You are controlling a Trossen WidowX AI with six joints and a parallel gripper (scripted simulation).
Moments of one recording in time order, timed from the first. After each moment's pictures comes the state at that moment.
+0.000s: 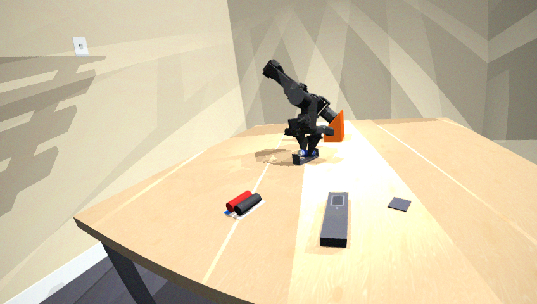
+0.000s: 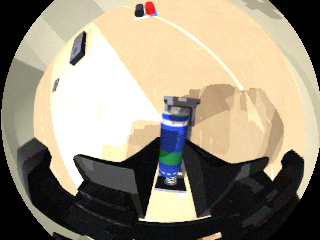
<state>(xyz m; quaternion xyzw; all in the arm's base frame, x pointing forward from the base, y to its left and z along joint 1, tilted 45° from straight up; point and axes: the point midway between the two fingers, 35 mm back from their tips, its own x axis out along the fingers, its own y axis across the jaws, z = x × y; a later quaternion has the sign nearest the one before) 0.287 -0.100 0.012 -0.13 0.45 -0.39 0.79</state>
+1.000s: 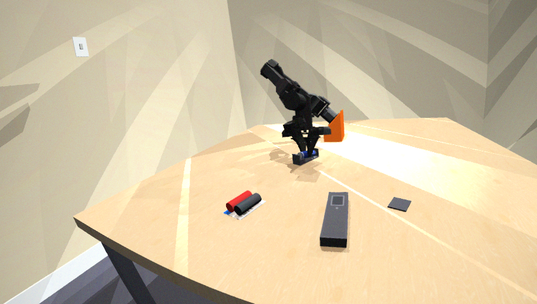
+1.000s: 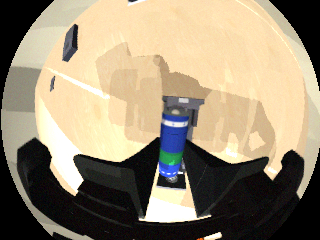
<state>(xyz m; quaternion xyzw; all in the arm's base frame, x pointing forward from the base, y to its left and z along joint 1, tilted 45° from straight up) 0.291 -0.103 0.013 -0.08 0.52 -0.40 0.75</state>
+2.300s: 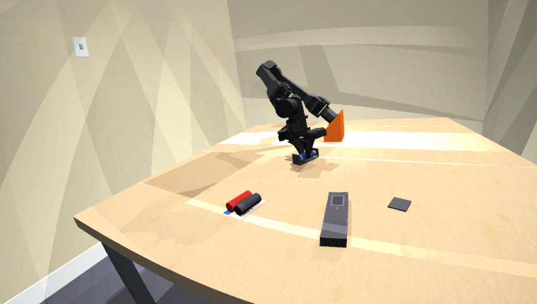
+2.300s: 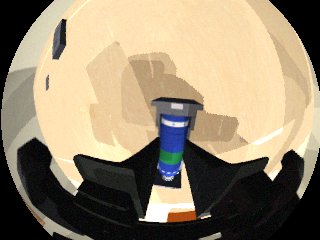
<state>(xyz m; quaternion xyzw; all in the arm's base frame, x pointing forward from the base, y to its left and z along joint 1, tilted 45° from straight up) 0.294 -0.113 0.016 -0.03 0.58 -0.41 0.70</state>
